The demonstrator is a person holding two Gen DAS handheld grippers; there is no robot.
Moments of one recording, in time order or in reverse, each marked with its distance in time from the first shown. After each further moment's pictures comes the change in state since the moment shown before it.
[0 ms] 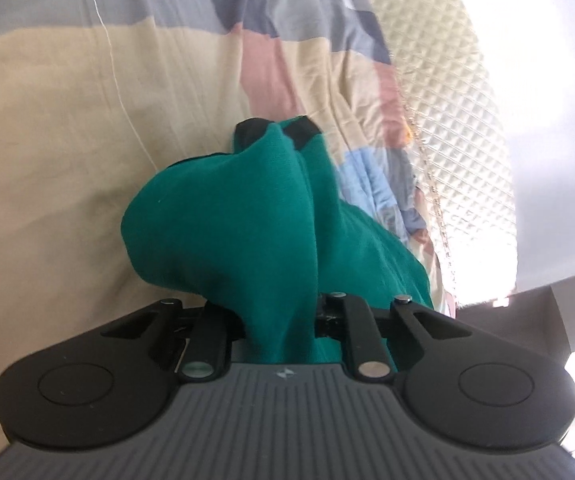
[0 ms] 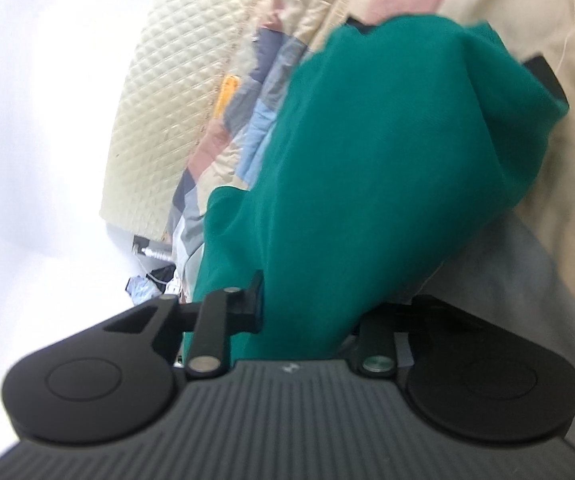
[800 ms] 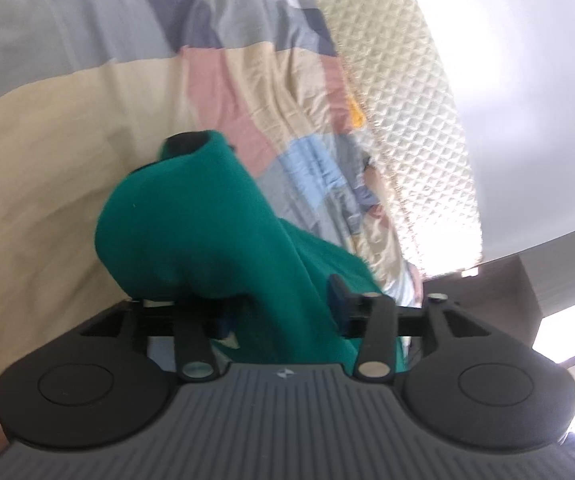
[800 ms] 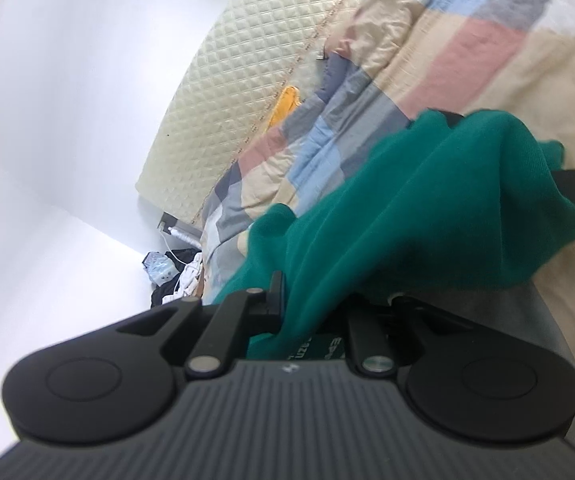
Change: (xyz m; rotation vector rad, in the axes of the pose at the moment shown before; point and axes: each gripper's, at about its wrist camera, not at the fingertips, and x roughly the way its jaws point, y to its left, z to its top) left arm -0.081 -0.052 -0.002 0.066 0.045 -0.086; right arm -0.029 0.058 0.012 -0.167 -0.023 0.040
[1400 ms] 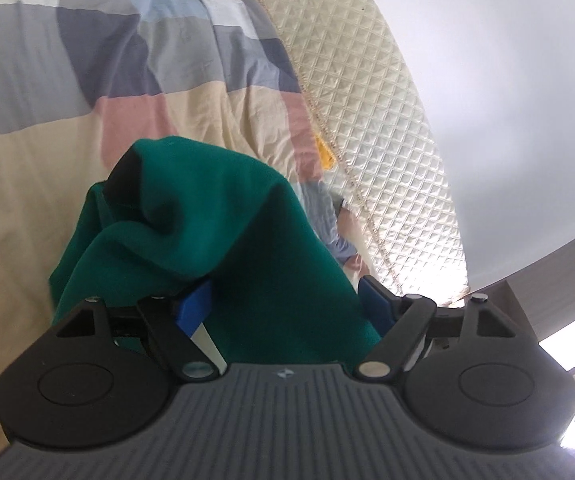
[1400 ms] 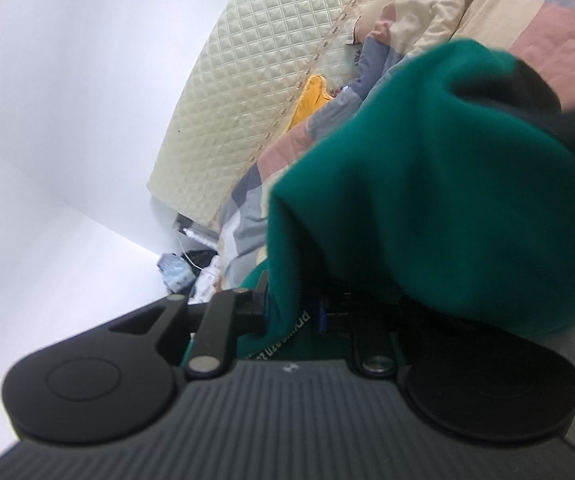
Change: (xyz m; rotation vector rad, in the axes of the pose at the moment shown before) left arm 0.104 -0.020 0.069 0.074 -0.120 -0.091; right arm 0.119 -0.008 0.057 0.027 0.032 0.124
